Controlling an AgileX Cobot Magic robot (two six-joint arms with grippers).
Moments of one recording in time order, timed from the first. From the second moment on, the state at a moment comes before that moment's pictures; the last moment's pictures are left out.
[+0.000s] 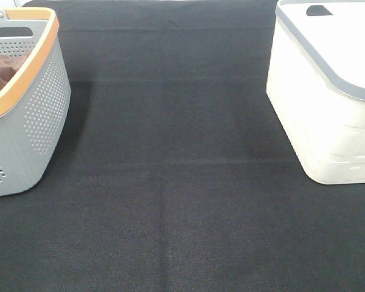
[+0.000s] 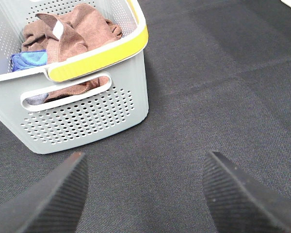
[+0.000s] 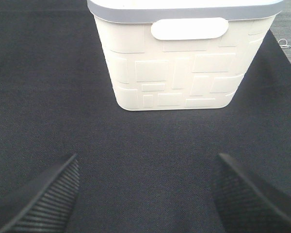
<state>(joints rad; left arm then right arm) 0.01 0.00 -0.51 -0.21 1.06 0.27 0.03 -0.01 -0.50 -0.04 1.07 0.01</state>
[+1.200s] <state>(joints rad) 0.01 0.00 -0.51 -0.21 1.06 0.27 0.03 -0.01 -0.50 -0.04 1.07 0.01</state>
